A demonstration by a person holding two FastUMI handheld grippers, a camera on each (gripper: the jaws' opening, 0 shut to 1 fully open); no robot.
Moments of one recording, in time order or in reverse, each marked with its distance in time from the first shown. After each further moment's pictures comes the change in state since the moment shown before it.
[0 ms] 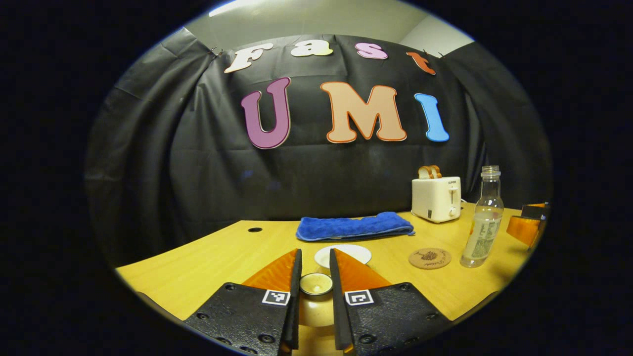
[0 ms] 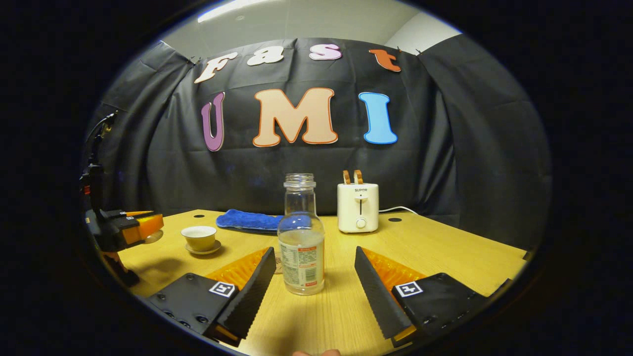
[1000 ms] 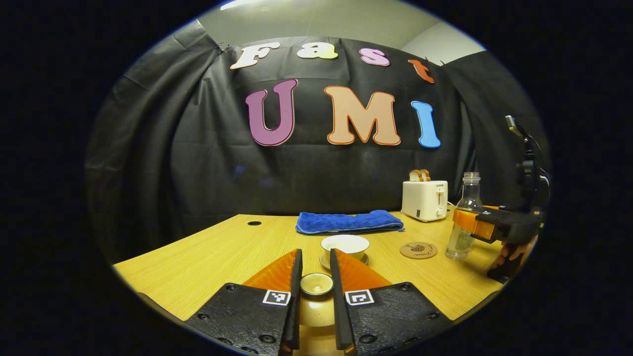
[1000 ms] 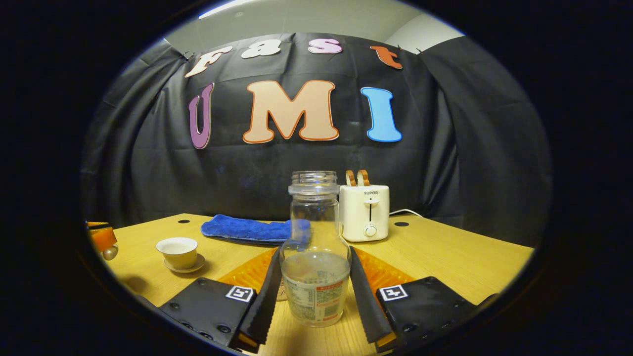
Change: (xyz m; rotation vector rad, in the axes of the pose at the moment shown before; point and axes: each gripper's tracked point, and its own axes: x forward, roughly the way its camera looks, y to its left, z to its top) left arm -0.030 0.011 0.001 -0.056 -0.019 -0.066; right arm 0.070 0.018 0.000 0.000 -0.003 -0.060
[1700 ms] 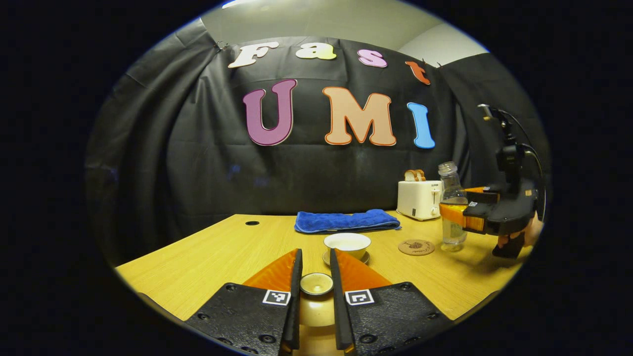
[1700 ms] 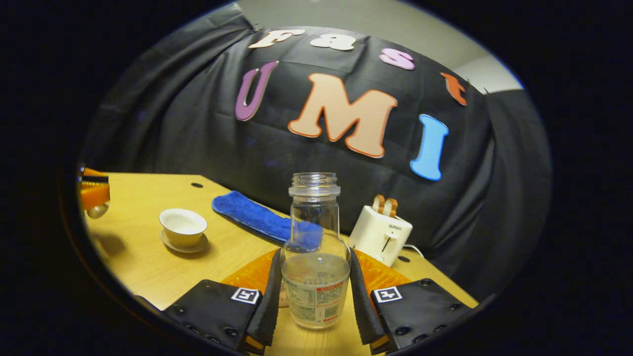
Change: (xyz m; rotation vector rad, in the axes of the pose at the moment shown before) left arm -0.008 0.015 0.000 -0.004 0.002 -0.049; right arm 0.025 0.060 0.028 -0.450 -0.001 0.155
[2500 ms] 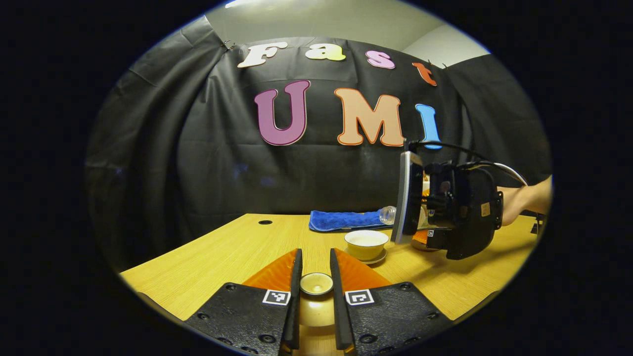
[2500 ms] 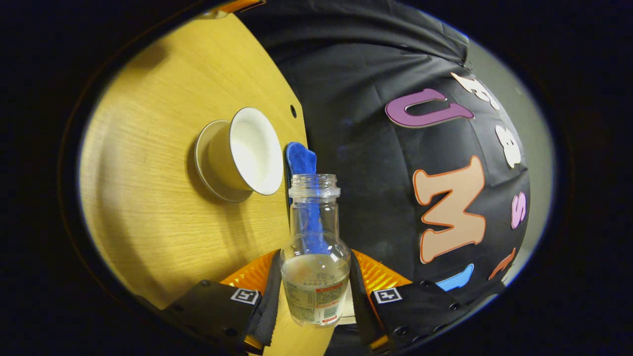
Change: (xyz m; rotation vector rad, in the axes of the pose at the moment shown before) left arm -0.011 0.029 0.000 -0.001 0.001 0.032; right arm 0.062 0.115 -0.004 -1.000 -0.052 0.212
